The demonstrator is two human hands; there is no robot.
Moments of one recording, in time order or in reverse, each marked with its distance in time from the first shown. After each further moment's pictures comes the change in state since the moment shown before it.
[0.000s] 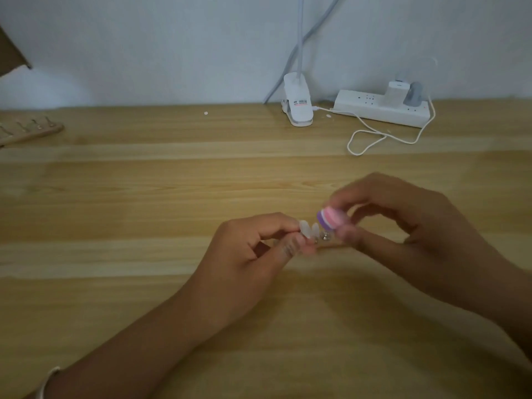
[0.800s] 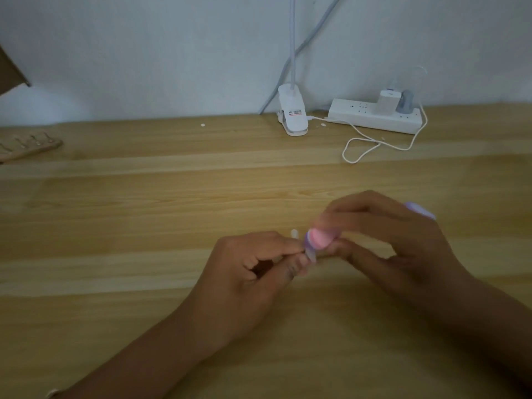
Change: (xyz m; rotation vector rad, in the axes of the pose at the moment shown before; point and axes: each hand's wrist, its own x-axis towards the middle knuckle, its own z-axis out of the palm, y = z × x) left_hand -0.002 0.002 0.000 0.161 0.046 0.162; right_hand -0.007 0.016 0.014 -0.130 0.202 -0.145
